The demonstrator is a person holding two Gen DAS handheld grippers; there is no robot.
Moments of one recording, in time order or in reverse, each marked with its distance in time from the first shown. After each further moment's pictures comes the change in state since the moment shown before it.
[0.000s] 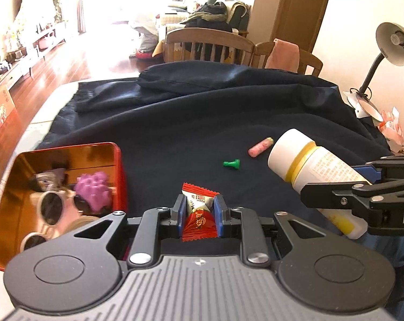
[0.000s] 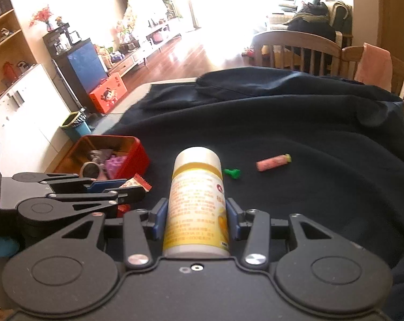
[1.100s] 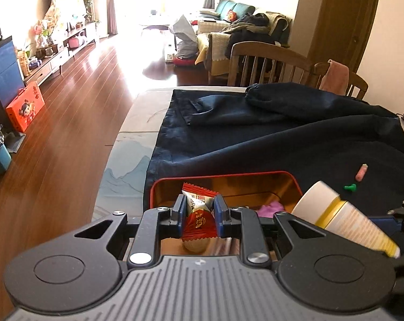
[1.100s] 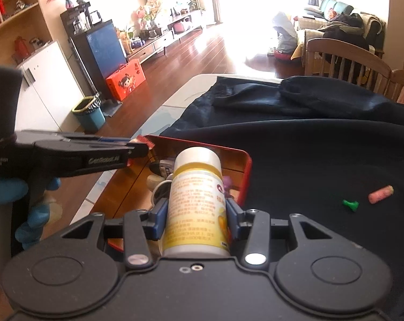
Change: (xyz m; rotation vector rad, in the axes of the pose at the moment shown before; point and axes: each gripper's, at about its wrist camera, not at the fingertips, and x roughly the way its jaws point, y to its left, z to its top) left arm 0.003 0.208 0.030 -0.044 -0.033 0.084; right arm 0.115 0.168 0.031 -0.100 0.039 -0.003
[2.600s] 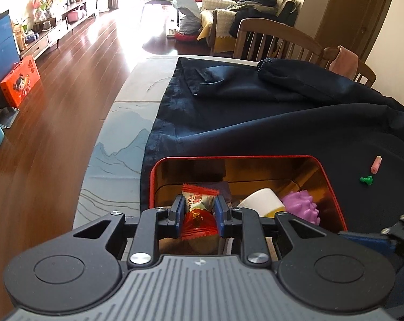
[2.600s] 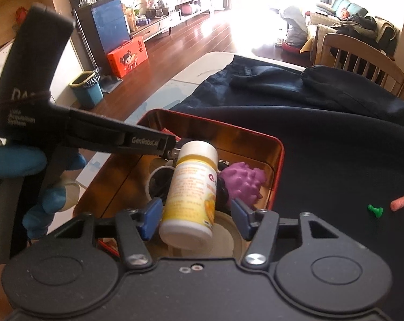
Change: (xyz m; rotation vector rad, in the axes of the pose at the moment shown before) left arm 0.050 0.015 -0.009 -0.052 0.104 -0.013; right arm 0.023 0.029 -0.007 -0.064 0.060 -0.027
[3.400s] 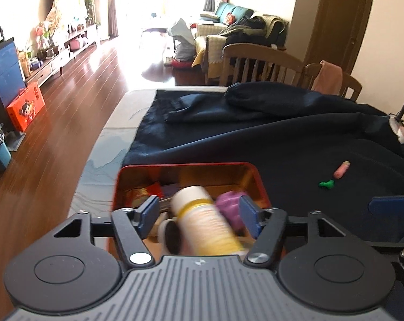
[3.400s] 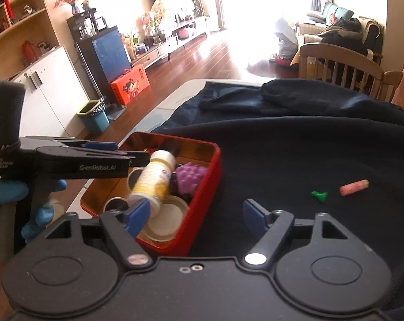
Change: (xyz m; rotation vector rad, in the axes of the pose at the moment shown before) left arm -0.073 -0.078 -0.019 0.038 -0.129 0.018; right arm -0.091 -0.087 -0.029 0.063 -0.114 0.057
